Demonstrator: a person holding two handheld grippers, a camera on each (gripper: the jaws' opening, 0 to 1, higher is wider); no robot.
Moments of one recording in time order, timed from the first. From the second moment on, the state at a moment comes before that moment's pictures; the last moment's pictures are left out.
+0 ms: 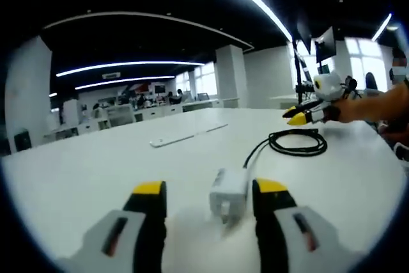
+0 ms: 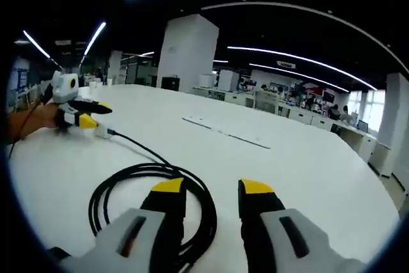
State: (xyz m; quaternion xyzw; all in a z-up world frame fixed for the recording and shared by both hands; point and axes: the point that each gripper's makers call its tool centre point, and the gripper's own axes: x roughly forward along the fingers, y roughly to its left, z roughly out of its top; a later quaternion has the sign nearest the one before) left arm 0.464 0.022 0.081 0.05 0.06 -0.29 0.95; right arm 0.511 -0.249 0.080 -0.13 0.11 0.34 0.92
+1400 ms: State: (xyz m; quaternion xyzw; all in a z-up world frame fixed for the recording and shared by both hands) left arm 0.398 0.076 0.115 0.01 0.01 -0.15 0.99; right arm 0.459 -0.271 0.123 -0.01 -0.02 0.28 0.96
